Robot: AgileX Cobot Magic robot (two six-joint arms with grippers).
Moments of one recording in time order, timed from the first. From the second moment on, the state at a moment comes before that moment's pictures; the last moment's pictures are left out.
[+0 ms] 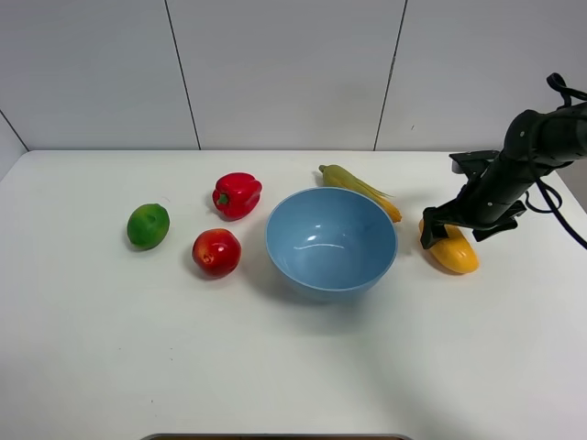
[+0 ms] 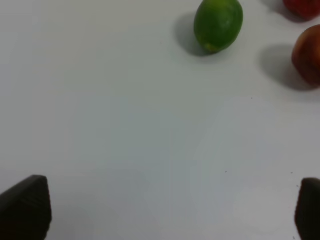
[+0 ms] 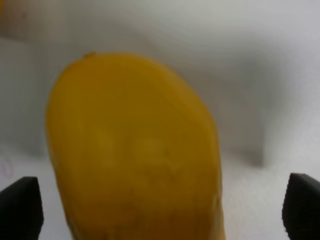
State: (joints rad) left arm 0.03 0.00 -0.44 -0.05 1.09 0.07; right arm -0.01 2.00 -1.15 0.19 0.65 -0.30
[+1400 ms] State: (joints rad) left arm 0.03 0.00 -0.44 -0.05 1.09 0.07; right arm -0.01 2.07 -1.16 0.22 0.64 -0.31
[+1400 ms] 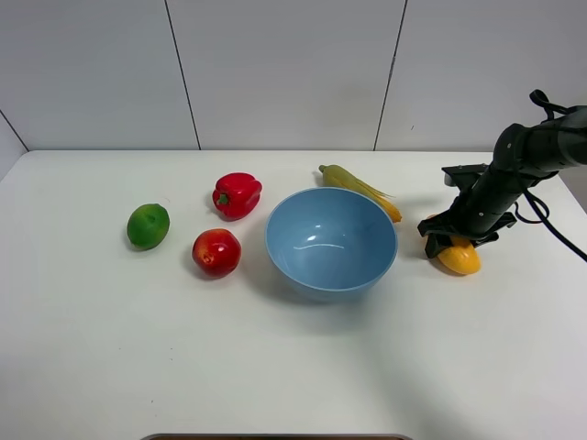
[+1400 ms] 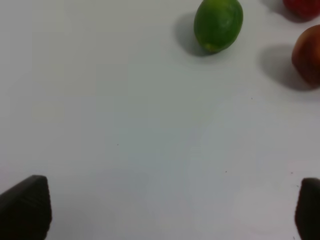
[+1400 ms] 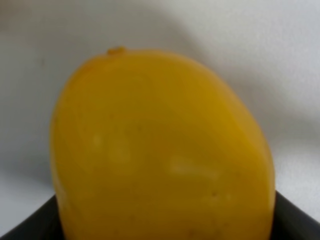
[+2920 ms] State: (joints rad) left arm 0.03 0.00 -0.44 -0.05 1.09 0.07; right arm -0.01 1.84 -1.16 0.24 0.71 -0.31
